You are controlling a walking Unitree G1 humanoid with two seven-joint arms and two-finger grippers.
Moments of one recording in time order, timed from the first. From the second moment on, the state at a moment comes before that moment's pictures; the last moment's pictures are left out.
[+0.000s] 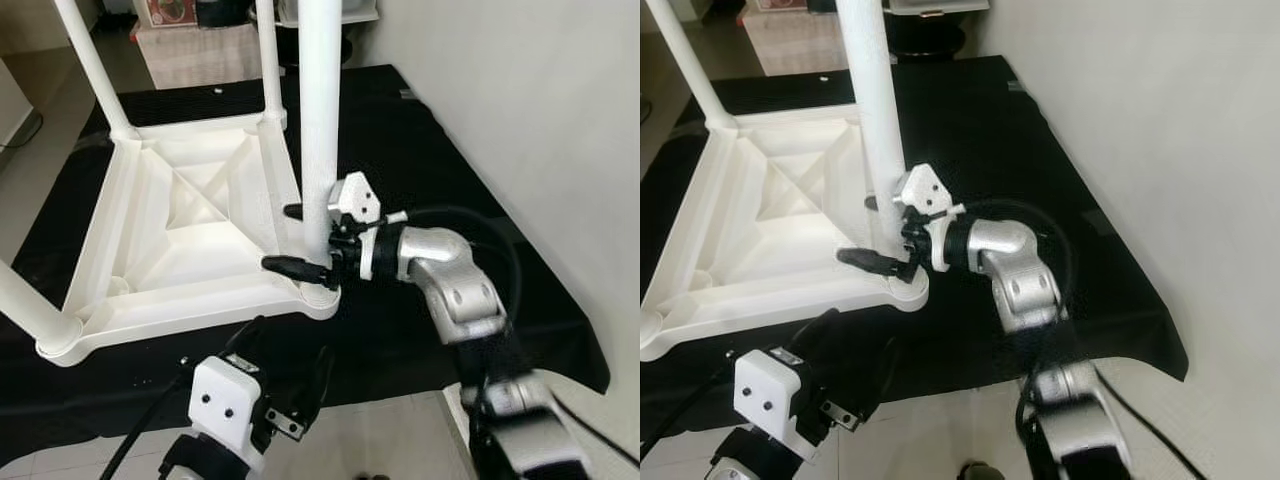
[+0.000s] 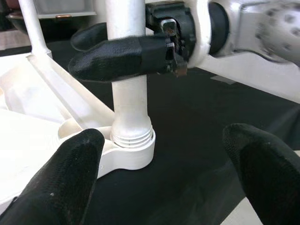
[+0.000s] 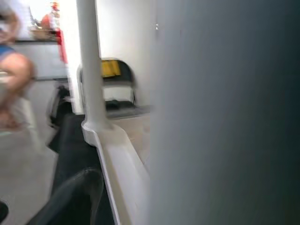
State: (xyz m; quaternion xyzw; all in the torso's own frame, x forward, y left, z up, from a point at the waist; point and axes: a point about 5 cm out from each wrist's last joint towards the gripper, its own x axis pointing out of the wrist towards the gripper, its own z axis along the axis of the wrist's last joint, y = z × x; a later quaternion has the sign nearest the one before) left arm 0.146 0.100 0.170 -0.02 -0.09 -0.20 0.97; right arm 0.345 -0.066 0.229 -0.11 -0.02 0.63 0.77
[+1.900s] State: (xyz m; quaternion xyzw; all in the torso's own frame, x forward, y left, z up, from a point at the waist) left arm 0.147 0.106 0.176 -0.01 -0.09 -0.20 0.98; right arm 0.314 -0.052 0.222 -0.02 -0.04 0.44 0.90
